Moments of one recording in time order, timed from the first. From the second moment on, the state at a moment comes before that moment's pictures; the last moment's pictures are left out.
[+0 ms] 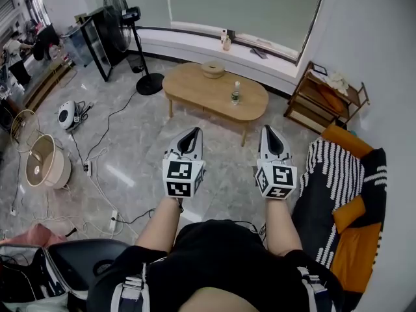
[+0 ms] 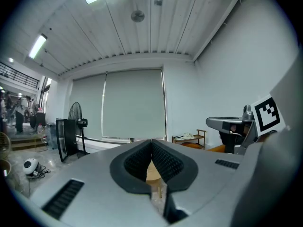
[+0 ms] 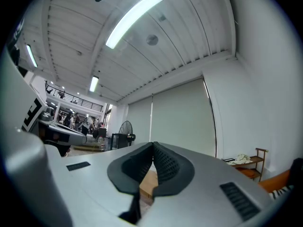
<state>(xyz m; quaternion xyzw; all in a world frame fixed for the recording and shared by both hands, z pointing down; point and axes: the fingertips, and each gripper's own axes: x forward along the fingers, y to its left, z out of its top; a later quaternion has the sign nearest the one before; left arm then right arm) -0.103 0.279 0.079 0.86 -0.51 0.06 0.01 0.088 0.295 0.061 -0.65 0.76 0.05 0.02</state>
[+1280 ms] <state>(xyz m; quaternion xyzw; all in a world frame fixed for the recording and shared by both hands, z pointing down) -0.116 0.023 0.125 0.85 -0.52 0.08 0.03 0.092 0.032 0.107 -0.65 0.76 0.03 0.01</state>
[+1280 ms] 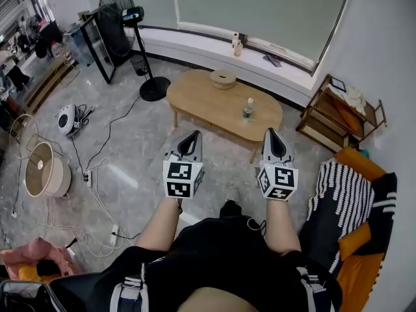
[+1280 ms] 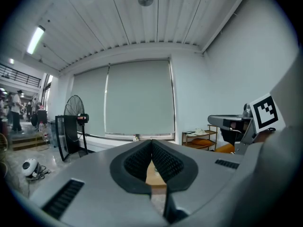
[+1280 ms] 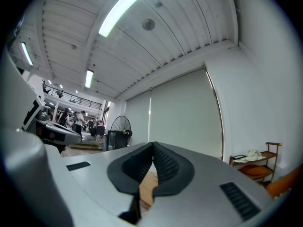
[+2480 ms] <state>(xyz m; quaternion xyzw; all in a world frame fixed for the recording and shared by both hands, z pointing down) 0.015 -0.384 0.128 0.88 -0.47 0.11 0.05 0.225 -0.337 0.112 -0.69 0.72 -0.01 -0.02</state>
